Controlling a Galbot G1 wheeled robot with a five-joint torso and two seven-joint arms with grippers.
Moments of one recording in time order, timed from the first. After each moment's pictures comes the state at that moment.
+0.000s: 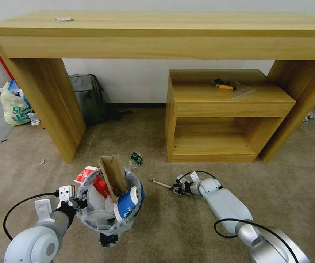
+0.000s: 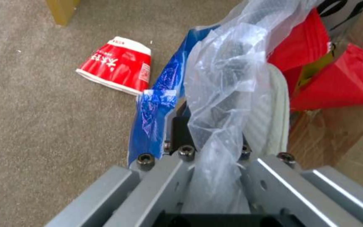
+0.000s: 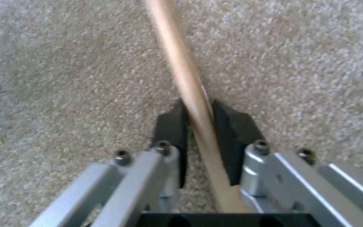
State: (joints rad) left arm 1.57 -1.26 -0.74 -2.20 -0.62 0.74 -0.16; right arm -0.54 1.37 -0.01 0.60 0.09 -0.22 -0.59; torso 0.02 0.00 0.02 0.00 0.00
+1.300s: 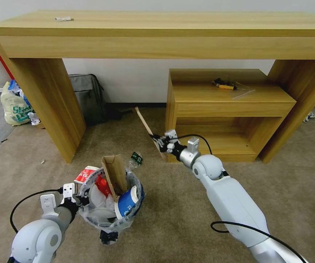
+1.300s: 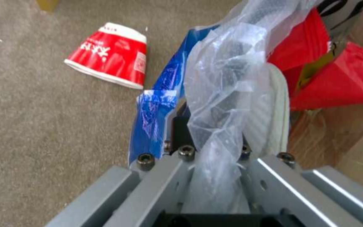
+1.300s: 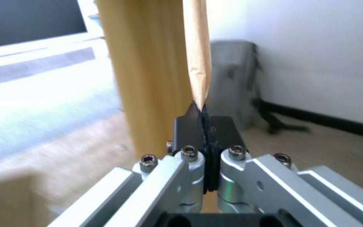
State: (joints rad) left arm 1.50 -1.20 -0.69 -2.10 -0.65 0.74 -0.16; right arm -0.73 1.30 0.05 1.62 0.50 -0.24 -0.35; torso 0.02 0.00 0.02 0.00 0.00
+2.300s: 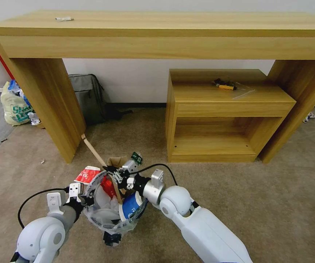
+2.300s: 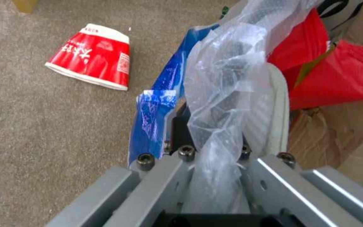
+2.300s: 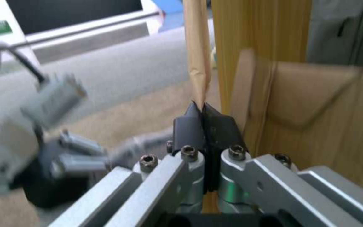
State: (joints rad) left arm 1.49 -1.16 -0.66 -2.11 -0.69 0.74 -0.17; right arm -0.88 1.34 -0.21 1.66 0.39 -0.17 -0.33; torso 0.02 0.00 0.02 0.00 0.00
